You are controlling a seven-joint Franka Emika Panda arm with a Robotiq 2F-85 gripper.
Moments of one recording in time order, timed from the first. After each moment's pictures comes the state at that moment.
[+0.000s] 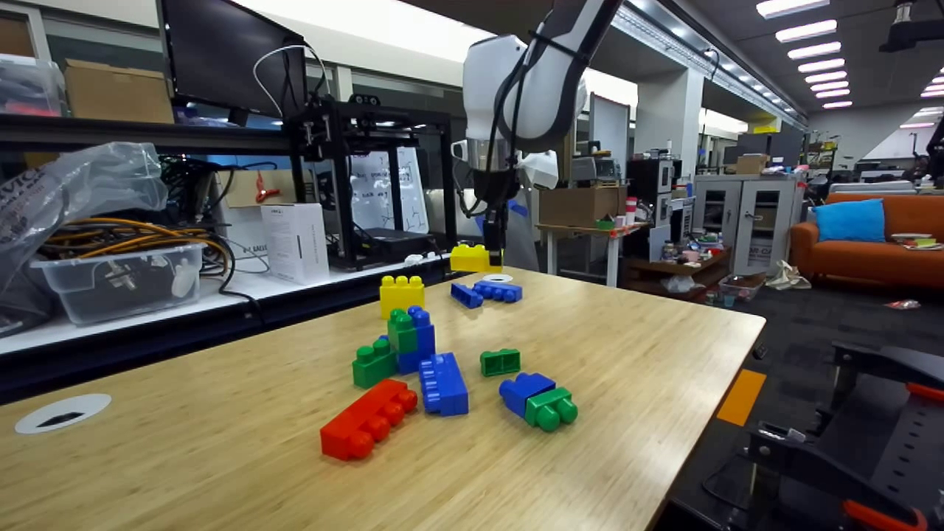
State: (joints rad) arm 0.14 0.52 -0.03 -1.99 -0.52 2.69 -0.21
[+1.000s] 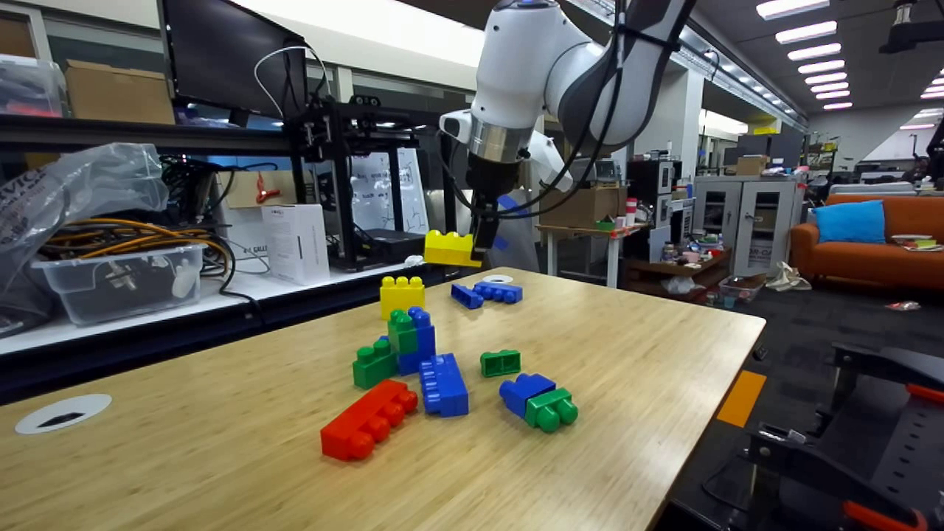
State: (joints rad) arm 0.32 0.38 -0.18 -2.20 -1.01 3.00 0.09
